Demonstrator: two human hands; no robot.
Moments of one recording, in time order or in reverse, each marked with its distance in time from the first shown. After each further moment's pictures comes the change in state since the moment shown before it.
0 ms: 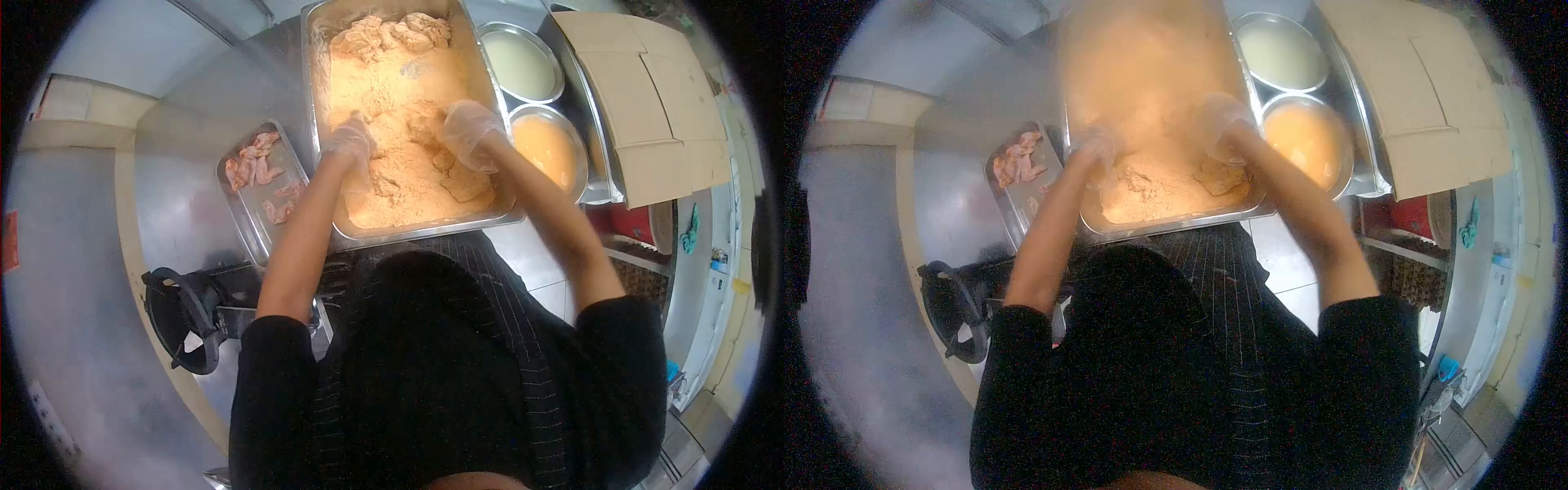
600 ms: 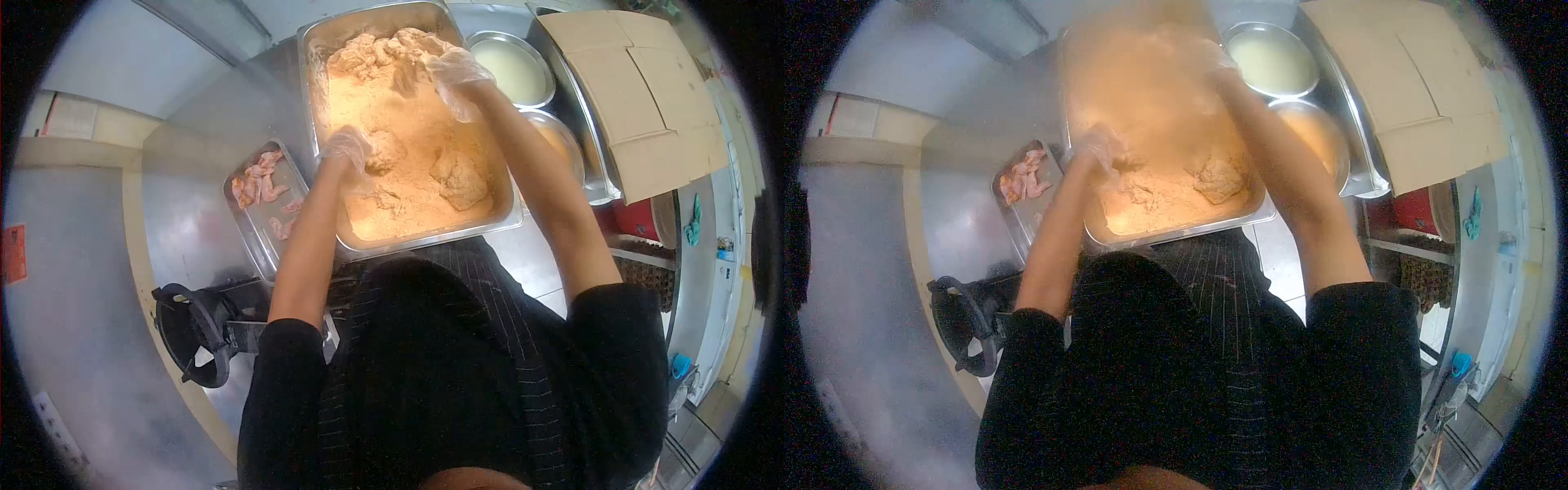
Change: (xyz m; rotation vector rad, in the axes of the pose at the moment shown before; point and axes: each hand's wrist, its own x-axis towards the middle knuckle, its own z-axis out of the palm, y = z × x) left_hand -0.069 -0.003 -0.152 -0.190 -0.216 -0.054; right_hand 0.033 -0.013 -0.051 0.346 0.085 0.095
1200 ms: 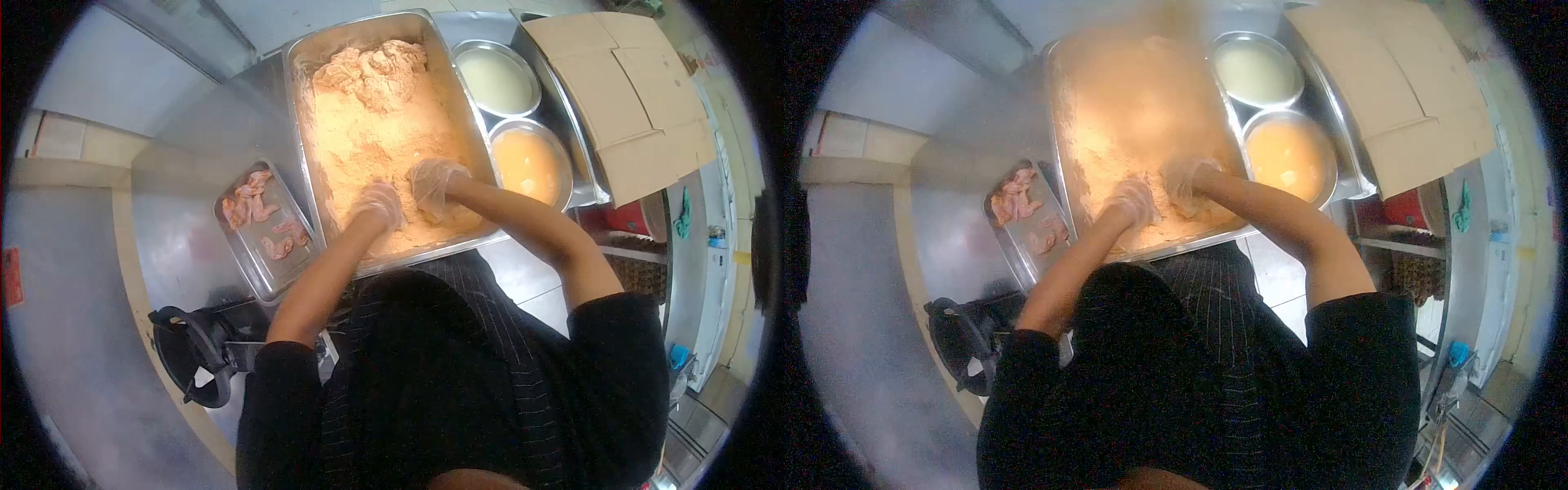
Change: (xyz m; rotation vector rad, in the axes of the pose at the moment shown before) left_hand -0.005 0.101 0.013 -0.407 -0.024 -0.296; right_hand -0.042 0.048 0.082 -0.417 -0.523 -0.295
